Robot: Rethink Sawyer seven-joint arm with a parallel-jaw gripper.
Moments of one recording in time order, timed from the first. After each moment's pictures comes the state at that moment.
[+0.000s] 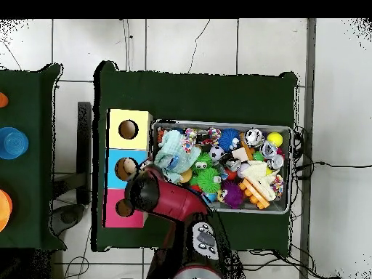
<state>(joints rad) -0.02 -0.59 -0.05 1.94 0.35 0.08 2.19</state>
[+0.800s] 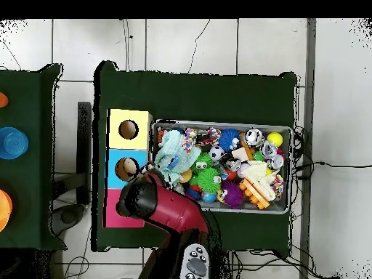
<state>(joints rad) 0.08 -0.66 -0.19 1.96 0.44 0.18 2.19</state>
